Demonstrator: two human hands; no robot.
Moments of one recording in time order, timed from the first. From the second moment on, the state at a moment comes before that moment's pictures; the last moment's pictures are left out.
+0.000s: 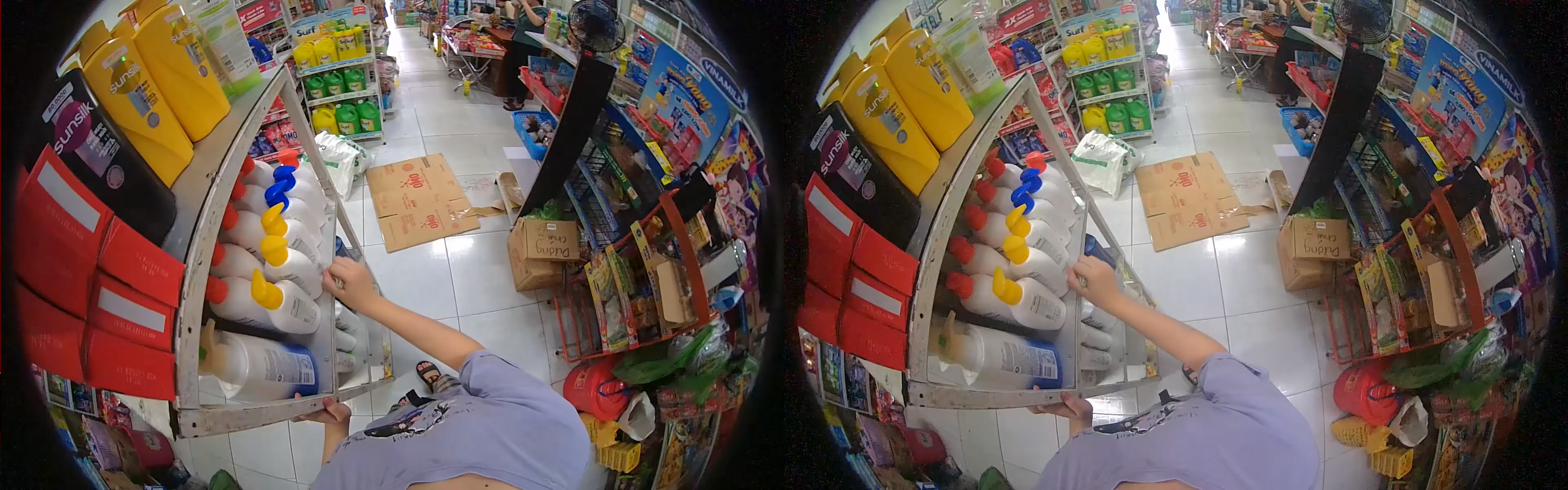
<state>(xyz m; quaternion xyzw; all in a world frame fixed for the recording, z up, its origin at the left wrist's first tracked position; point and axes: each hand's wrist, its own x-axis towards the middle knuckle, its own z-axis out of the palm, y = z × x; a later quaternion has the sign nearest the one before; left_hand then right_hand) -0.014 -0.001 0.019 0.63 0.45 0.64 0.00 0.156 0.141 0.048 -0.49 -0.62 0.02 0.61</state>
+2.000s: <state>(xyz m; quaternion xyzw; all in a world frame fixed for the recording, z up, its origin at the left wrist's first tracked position) -0.002 -0.003 0.018 0.58 0.49 0.65 -0.08 0.154 0.122 0.024 -0.33 -0.68 -0.06 0.65</state>
